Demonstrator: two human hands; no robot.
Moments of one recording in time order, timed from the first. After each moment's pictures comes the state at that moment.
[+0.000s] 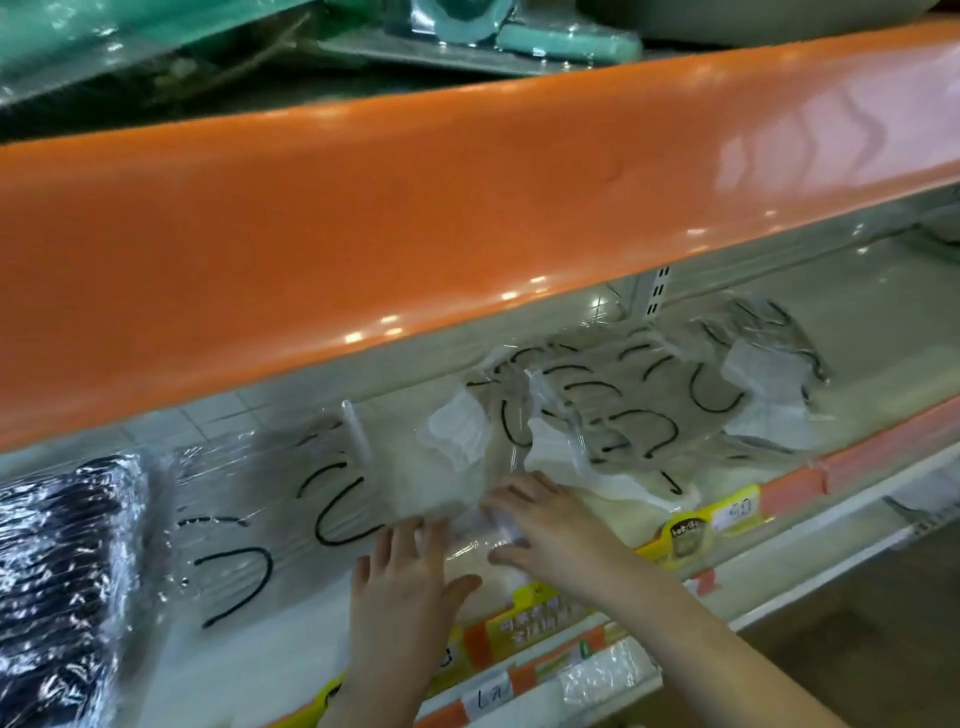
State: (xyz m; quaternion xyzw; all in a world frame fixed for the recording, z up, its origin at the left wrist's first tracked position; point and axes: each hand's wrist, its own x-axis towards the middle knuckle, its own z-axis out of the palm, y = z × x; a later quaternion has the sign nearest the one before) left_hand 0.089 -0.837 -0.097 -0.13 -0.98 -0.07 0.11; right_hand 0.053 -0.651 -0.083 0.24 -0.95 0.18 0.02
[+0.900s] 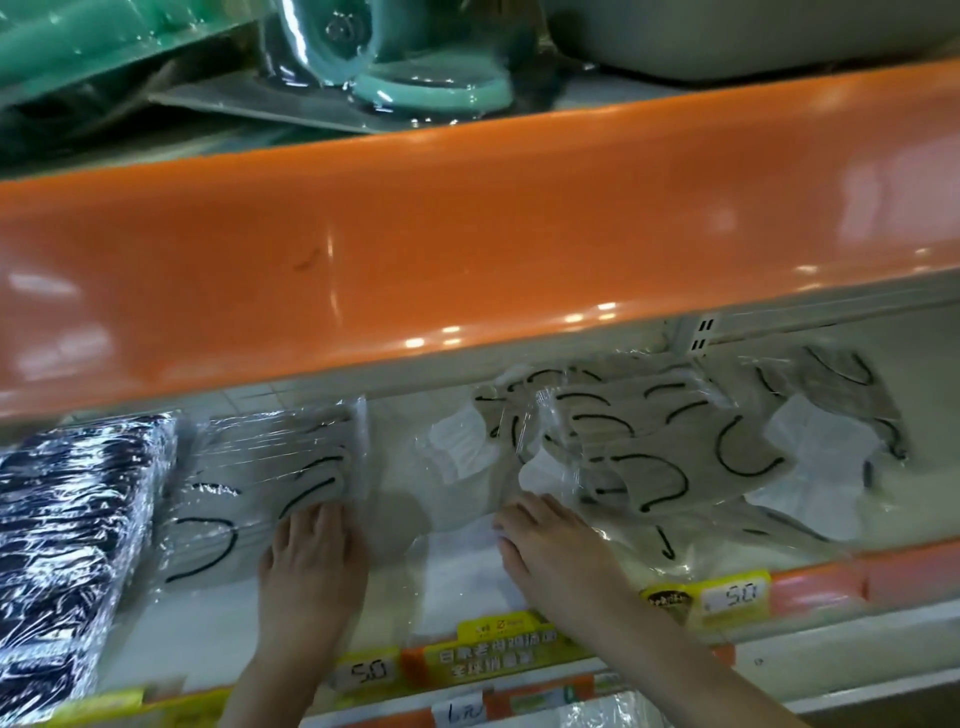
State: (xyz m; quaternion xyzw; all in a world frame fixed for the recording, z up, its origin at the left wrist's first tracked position) left_hand 0.078 -0.852 -0.093 0.13 -0.97 -0.08 0.17; right_hand 0.043 -0.615 -0.089 0.27 -0.94 0.15 0.14
